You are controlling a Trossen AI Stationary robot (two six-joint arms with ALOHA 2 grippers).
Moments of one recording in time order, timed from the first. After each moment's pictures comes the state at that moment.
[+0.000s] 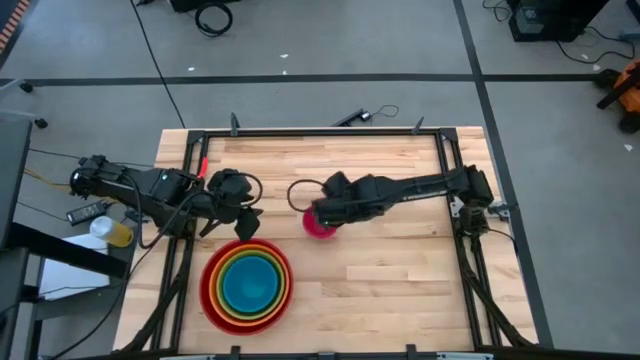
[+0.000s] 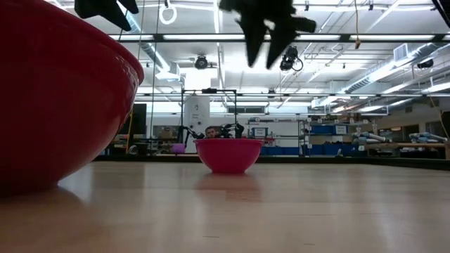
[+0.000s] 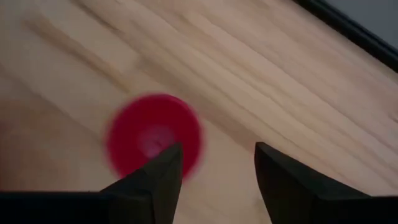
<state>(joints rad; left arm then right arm) -0.28 1.13 1.26 -1.09 -0.45 -0.84 0.13 1.96 1.92 -1.35 0.49 1.03</state>
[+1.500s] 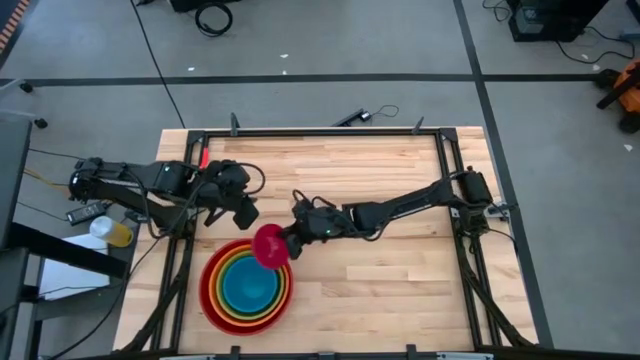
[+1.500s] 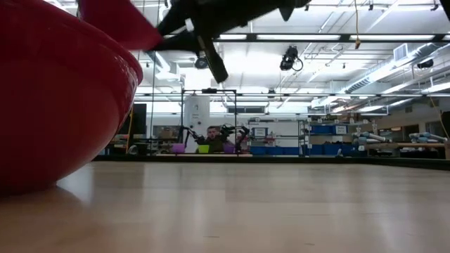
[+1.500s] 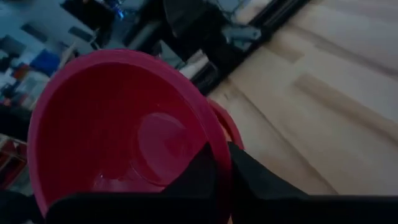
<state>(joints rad) -0.17 1.12 1.26 -1.18 -0.46 -0.74 0.15 1.96 1.42 0.14 0.16 0.84</state>
